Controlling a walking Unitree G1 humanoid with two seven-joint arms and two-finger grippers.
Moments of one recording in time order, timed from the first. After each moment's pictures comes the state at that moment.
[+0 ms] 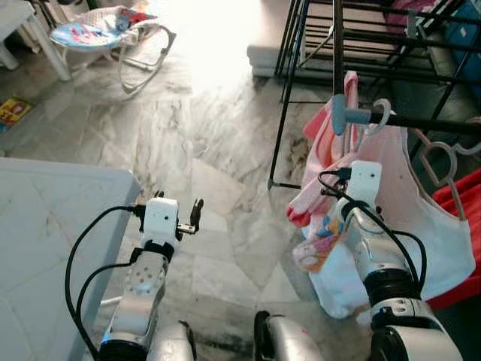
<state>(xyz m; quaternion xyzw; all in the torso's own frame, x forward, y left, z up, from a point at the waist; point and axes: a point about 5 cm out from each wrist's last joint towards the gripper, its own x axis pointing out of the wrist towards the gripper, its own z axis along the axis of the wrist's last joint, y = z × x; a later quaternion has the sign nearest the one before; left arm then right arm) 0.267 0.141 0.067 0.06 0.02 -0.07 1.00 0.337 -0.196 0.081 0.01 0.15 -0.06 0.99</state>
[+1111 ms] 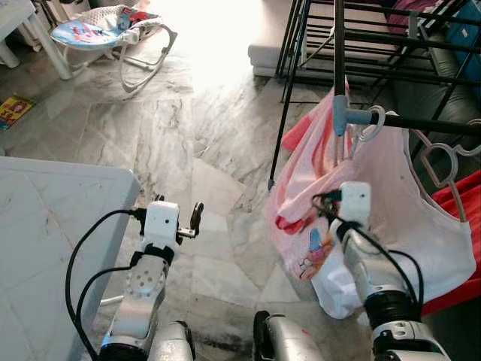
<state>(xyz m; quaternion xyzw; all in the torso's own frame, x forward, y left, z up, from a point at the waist) 0.263 0.141 0.061 0.06 0.04 -0.07 0.99 0.316 -0.191 0.064 0.00 0.16 -0.02 0.99</state>
